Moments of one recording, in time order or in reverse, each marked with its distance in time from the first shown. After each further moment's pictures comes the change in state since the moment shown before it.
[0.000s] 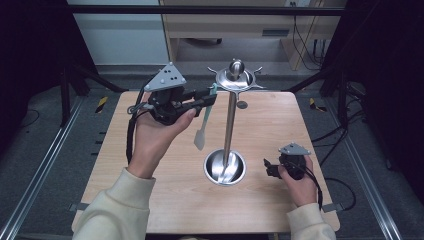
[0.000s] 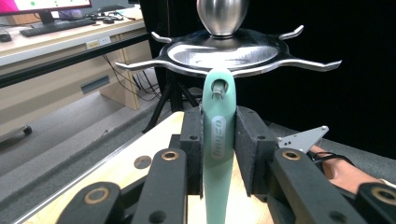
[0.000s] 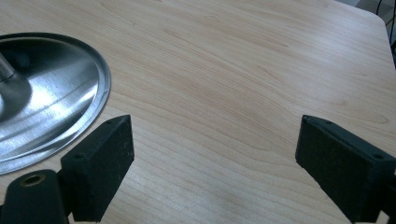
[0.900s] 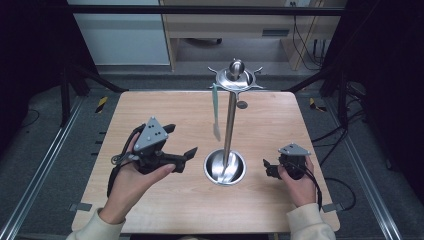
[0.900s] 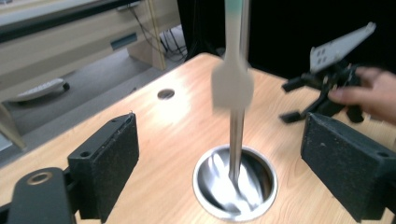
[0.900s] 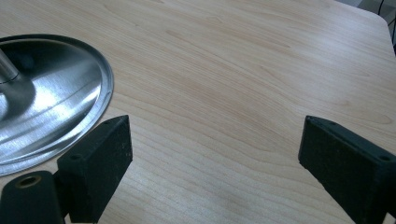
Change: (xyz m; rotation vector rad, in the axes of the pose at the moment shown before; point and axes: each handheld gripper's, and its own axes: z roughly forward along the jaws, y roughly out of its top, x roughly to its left) left arm -0.017 -0.111 -0.032 0.139 0.132 0.016; right arm 0.001 -0.001 0.000 -0.007 0.006 0.000
